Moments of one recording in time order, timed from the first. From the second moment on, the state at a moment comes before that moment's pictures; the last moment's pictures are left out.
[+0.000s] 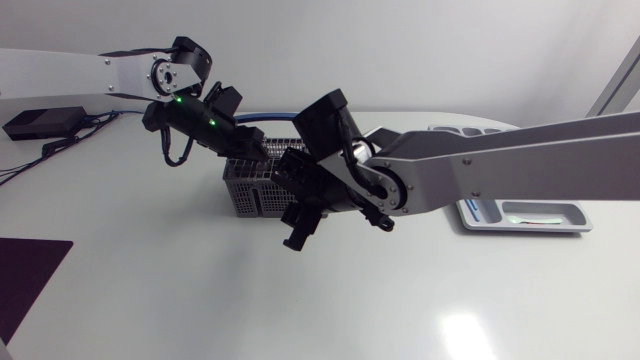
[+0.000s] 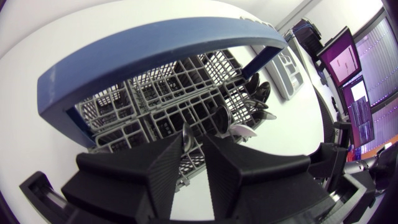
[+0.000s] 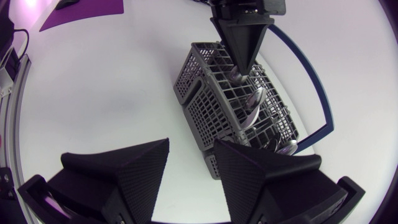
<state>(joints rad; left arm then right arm) -0.21 1.98 1.58 -0.68 0.51 0.11 0.80 1.76 1.15 -0.16 0.06 -0.47</state>
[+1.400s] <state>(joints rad) -0.22 2.00 1.58 -0.68 0.49 0.12 0.80 1.77 1.15 -0.16 0.06 -0.47</state>
